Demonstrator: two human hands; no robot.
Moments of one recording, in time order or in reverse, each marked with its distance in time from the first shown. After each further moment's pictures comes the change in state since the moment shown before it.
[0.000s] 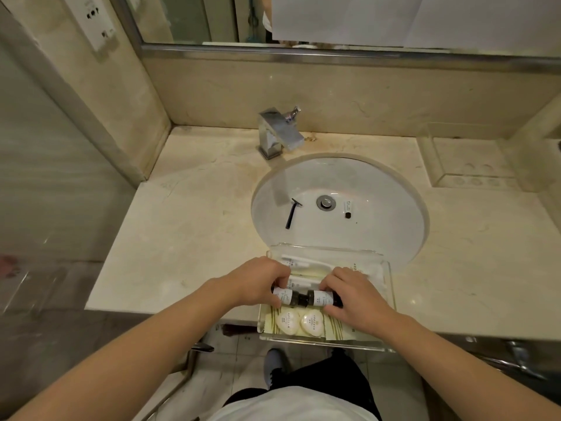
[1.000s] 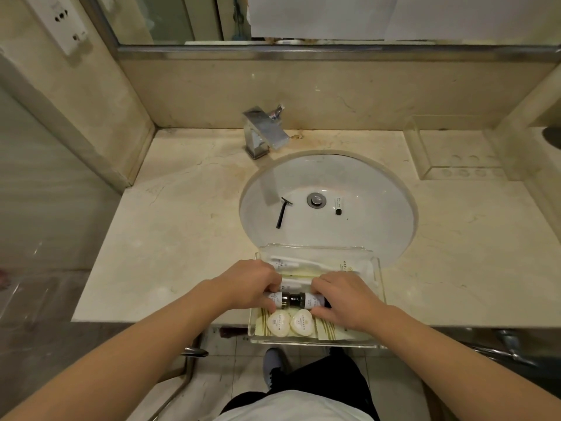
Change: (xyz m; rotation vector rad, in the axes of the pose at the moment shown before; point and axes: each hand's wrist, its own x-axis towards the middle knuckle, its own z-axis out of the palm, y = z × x) left_hand 0.008 0.002 0.001 0.281 -0.047 0.106; right_hand 0.001 -0.002 -0.007 -0.122 -0.044 -0.095
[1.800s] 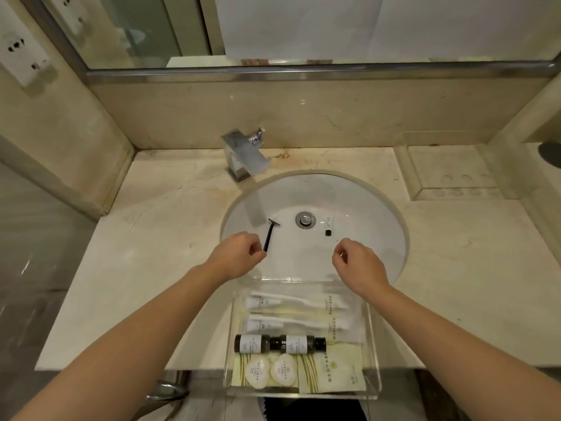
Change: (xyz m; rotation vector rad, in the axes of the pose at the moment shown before) left_hand 0.082 -0.052 -0.045 -0.336 0.311 -0.394; right_hand 0.050 0.091 -0.040 0.340 0.293 0.631
